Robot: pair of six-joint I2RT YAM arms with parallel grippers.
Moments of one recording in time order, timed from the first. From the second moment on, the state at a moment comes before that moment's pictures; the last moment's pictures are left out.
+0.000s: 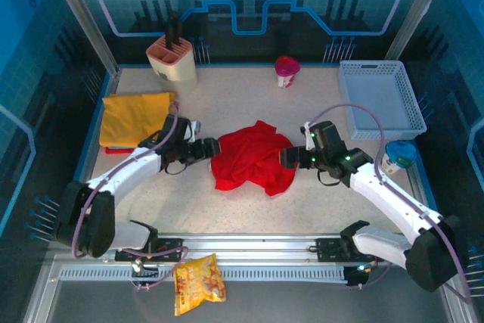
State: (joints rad) left arm -0.29 1.36 0.74 -0.36 0.39 -0.64; right arm 0.44 1.10 0.74 -0.56 -0.08 0.37
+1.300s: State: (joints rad) left arm -0.54 1.41 0.49 -0.05 0.35 -1.01; right arm 0.61 1.33 0.52 -0.21 -0.29 0.74
